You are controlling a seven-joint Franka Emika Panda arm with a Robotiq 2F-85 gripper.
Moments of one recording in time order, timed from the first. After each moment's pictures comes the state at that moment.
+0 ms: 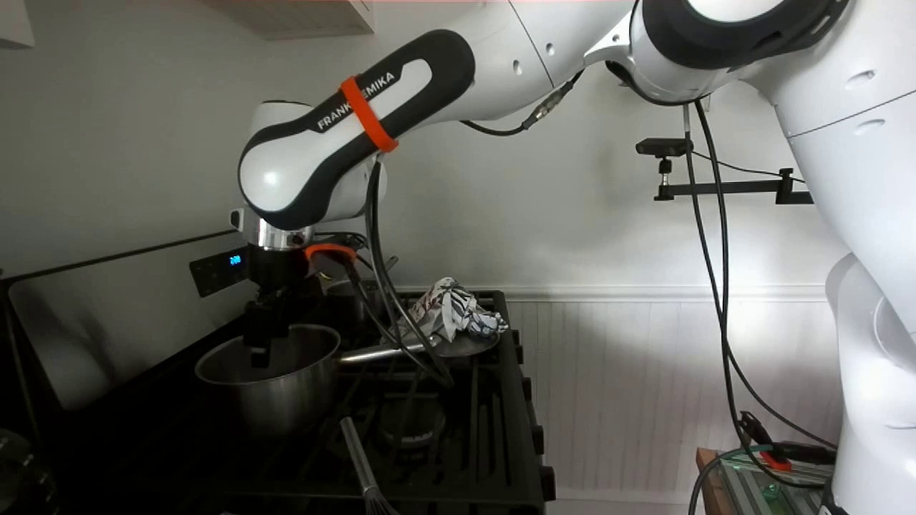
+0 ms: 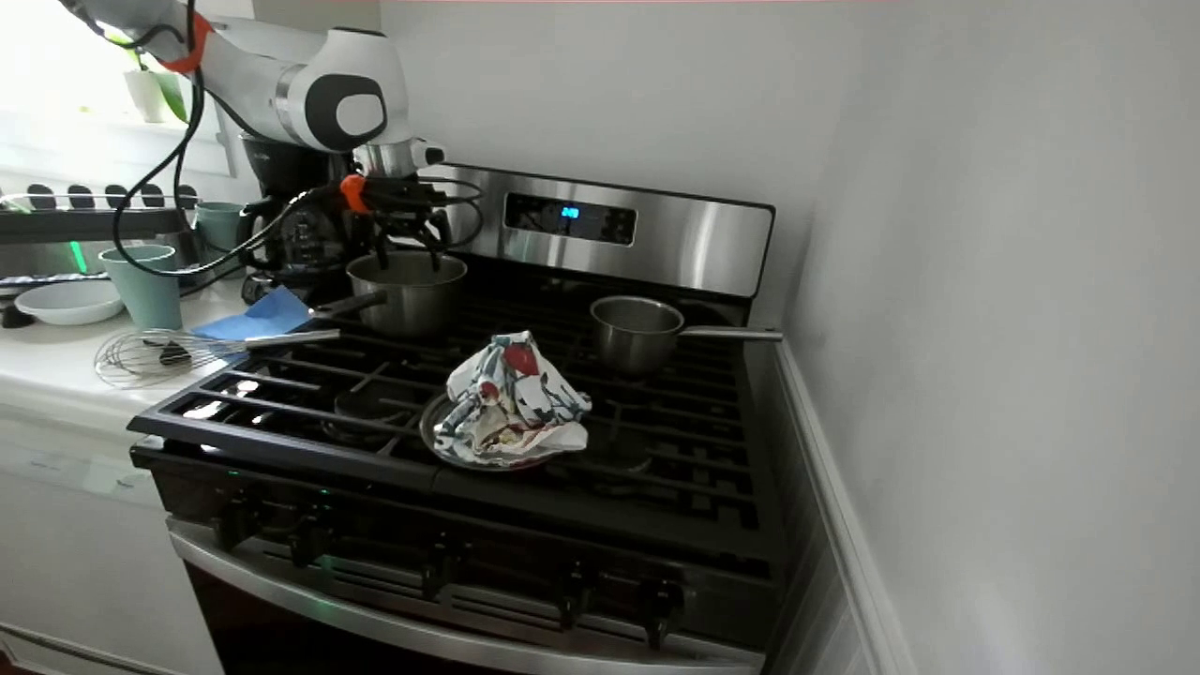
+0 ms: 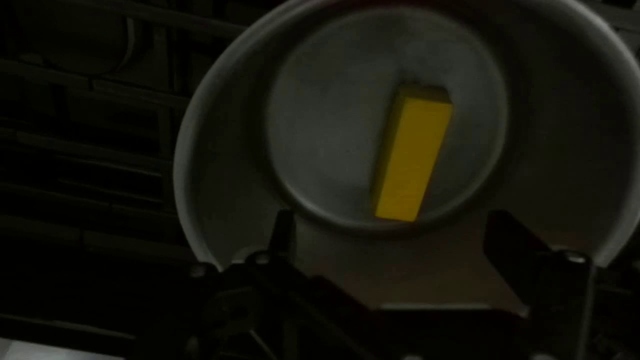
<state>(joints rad) -0.03 0.43 0.07 -1.64 -0.03 2.32 -0.43</state>
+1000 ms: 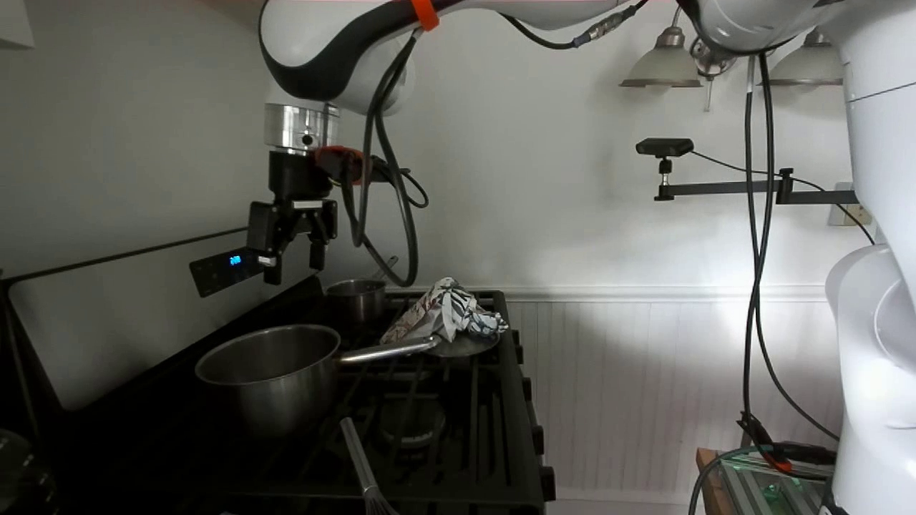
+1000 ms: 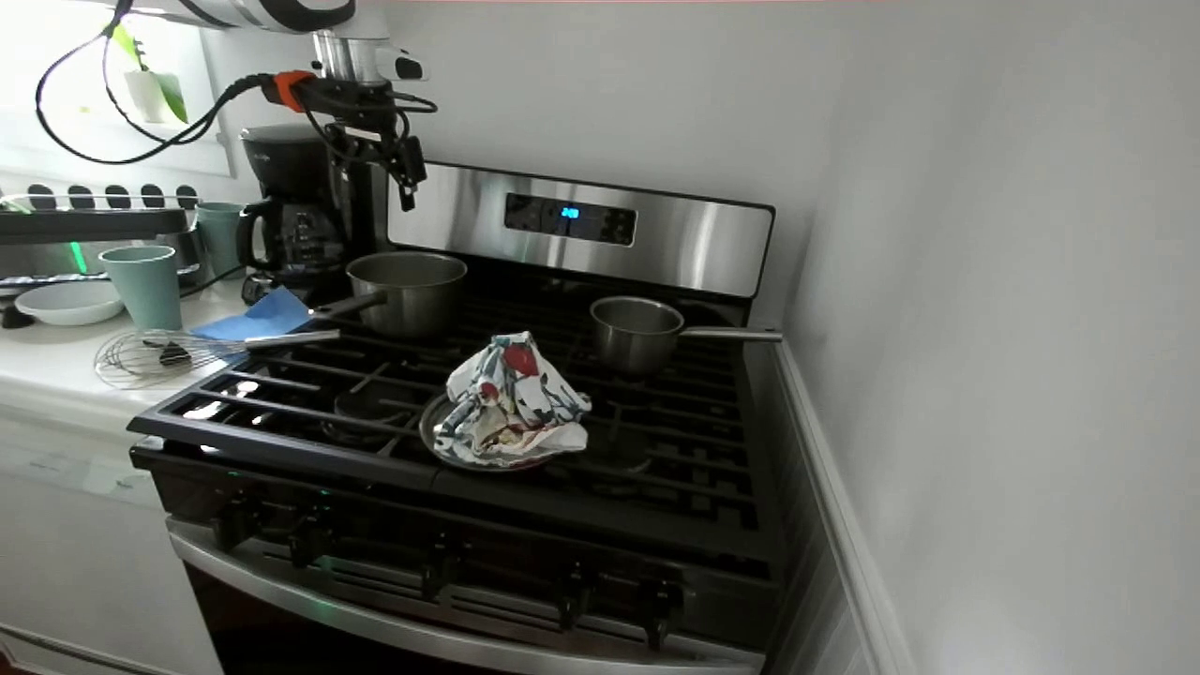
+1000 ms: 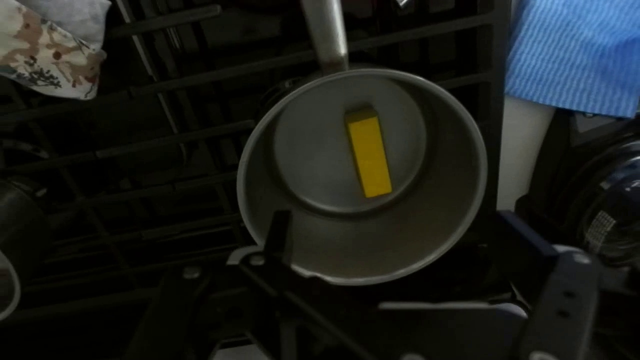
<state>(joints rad) -0.02 0.21 0.05 -1.65 0.00 2.05 -0.06</state>
